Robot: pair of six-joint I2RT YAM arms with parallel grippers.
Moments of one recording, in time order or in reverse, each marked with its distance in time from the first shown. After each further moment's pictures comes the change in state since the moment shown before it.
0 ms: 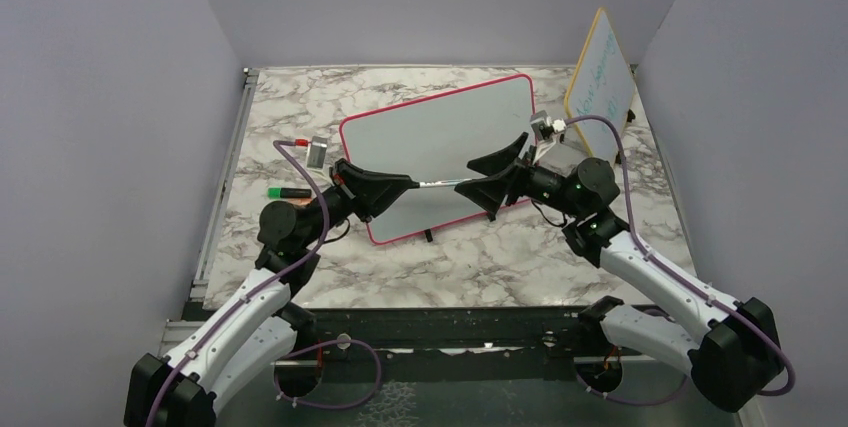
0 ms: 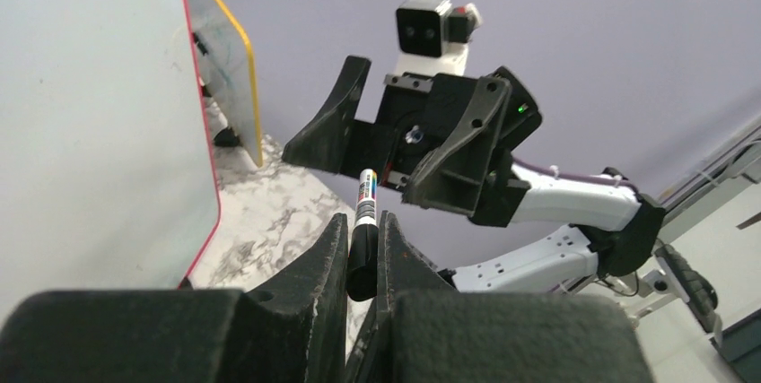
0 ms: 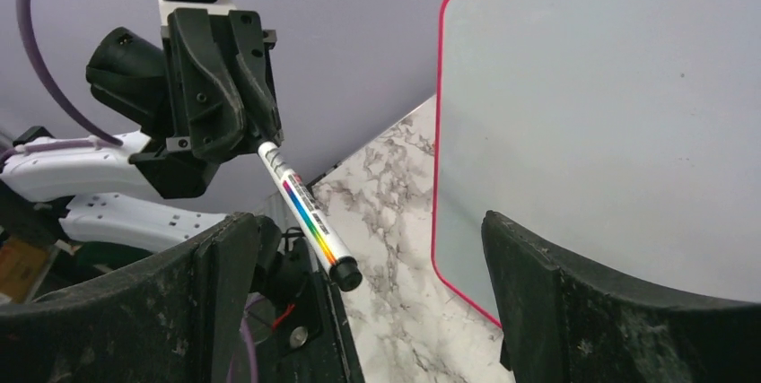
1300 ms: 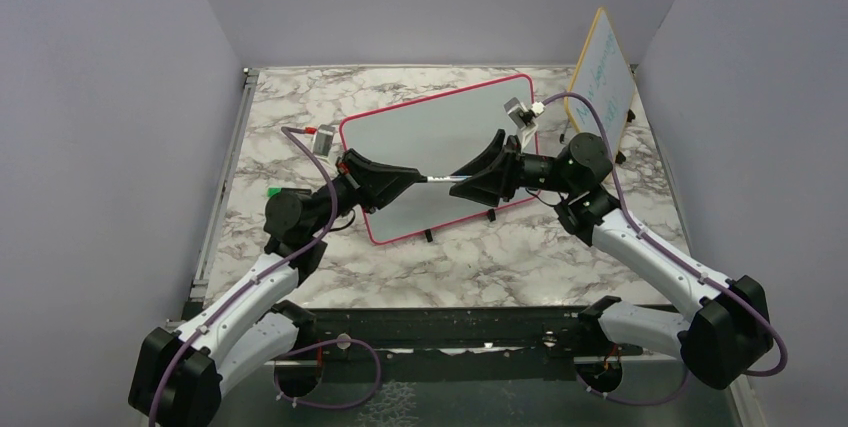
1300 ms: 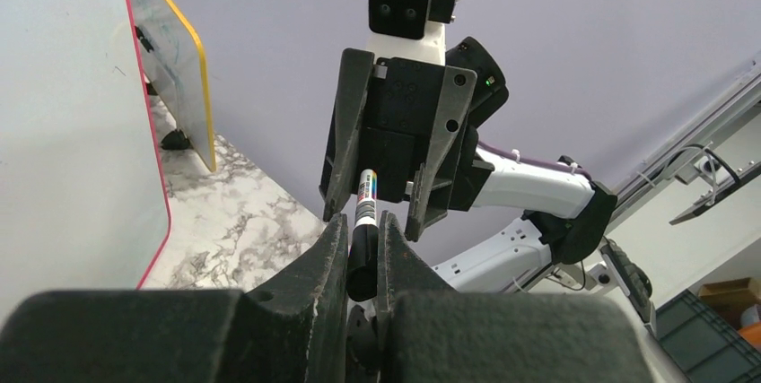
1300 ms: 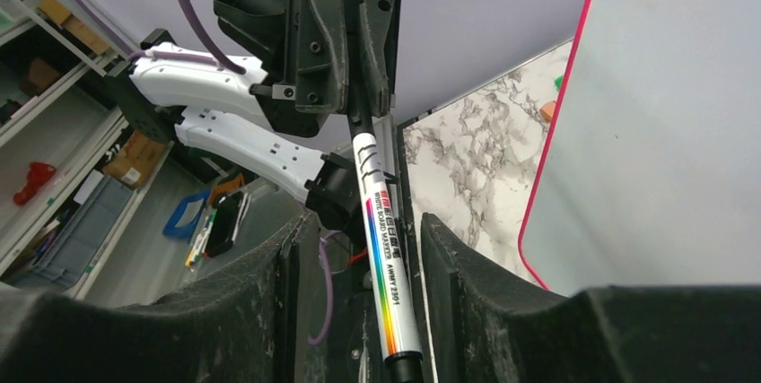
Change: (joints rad) left arm -0.002 0.132 0.042 0.190 0.050 -0.128; right arm 0.000 0.139 0.159 0.008 -0.333 0.094
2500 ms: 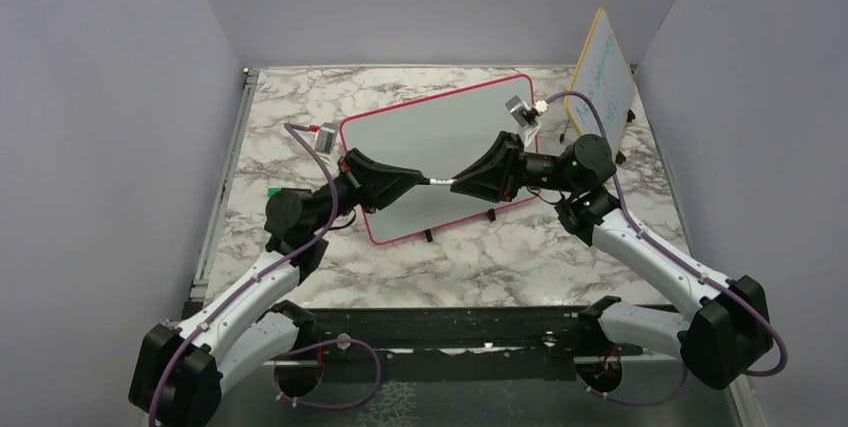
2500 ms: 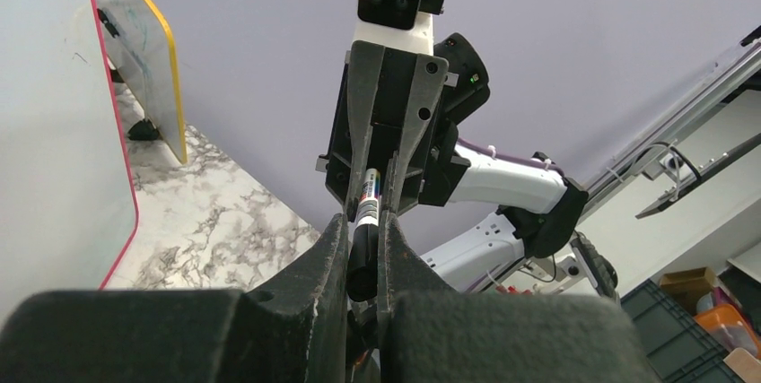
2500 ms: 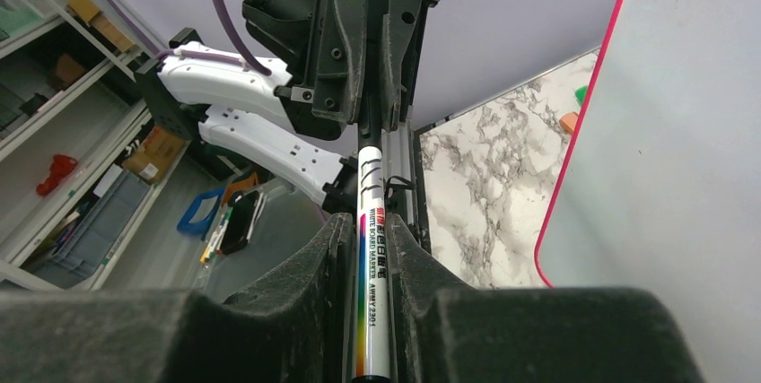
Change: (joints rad) left arm -0.002 0.021 0.014 0.016 0.033 -0.060; right arm 0.000 0.000 0.002 0.063 -0.037 0.061
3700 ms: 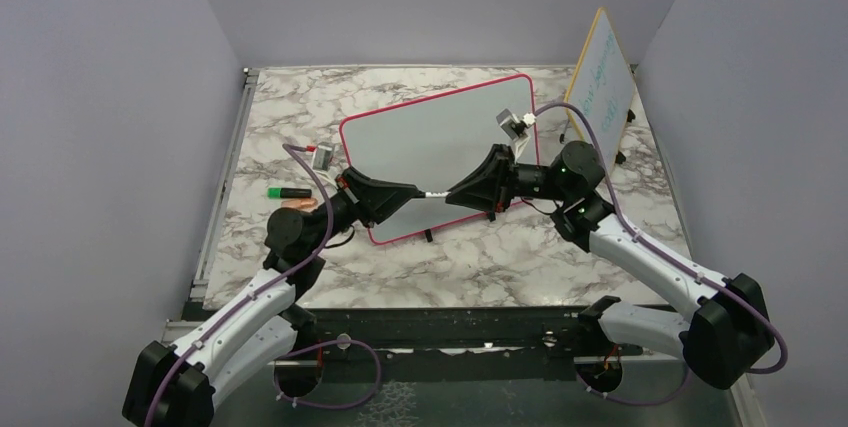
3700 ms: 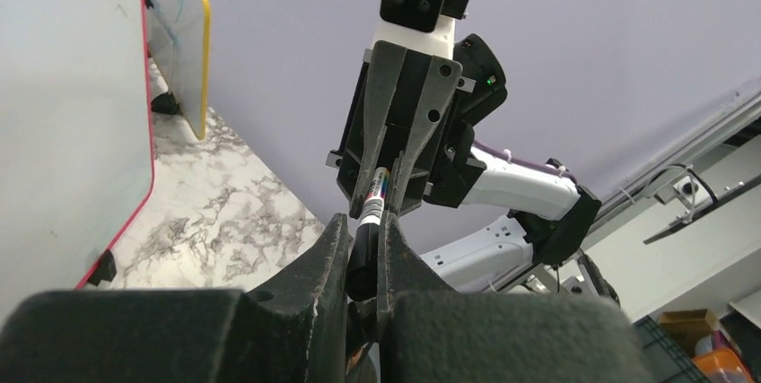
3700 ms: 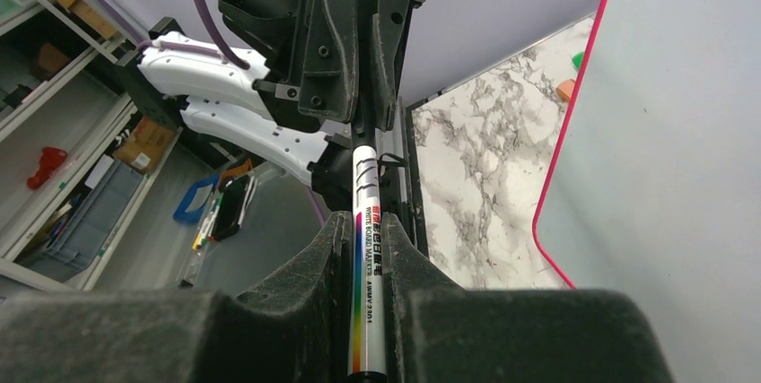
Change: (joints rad) left arm -0.021 -0.104 -0.112 -0.043 -0.089 -0.007; right arm 0.024 -0.005 -0.044 -0.055 0.032 -0.078
